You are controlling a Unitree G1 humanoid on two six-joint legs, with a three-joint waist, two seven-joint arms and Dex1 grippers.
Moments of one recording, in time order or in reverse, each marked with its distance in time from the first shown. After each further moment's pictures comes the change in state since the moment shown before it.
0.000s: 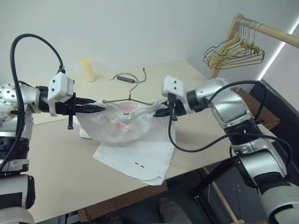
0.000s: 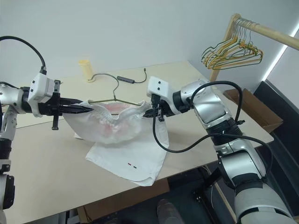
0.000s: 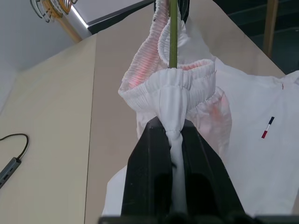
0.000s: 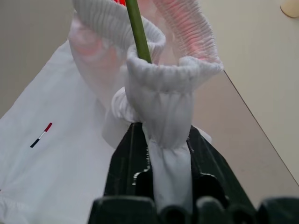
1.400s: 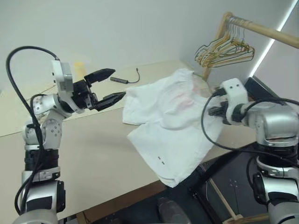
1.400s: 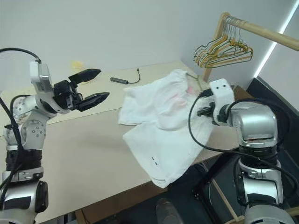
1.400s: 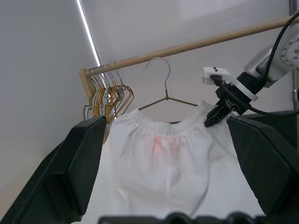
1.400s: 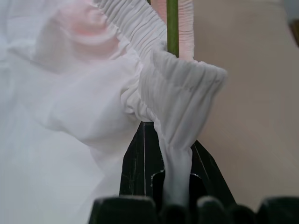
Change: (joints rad) left arm 0.104 -0.348 0.171 -0.258 -0.256 0.199 0.382; right arm 0.263 -0.103 -0.521 -0.385 -0.041 0.985 -0.762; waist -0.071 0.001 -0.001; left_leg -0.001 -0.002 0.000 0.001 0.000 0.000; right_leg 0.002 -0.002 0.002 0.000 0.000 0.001
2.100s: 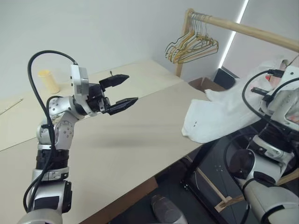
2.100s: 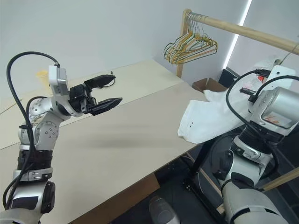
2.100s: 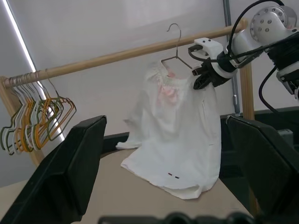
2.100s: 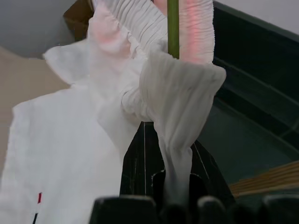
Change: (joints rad) left arm -0.020 -0.029 -0.072 -0.005 0.005 0.002 -0.012; right arm -0.288 0.228 -0.464 0.173 -0.273 0.013 -0.555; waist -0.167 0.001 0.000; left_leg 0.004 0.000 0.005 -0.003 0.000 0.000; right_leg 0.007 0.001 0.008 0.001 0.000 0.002
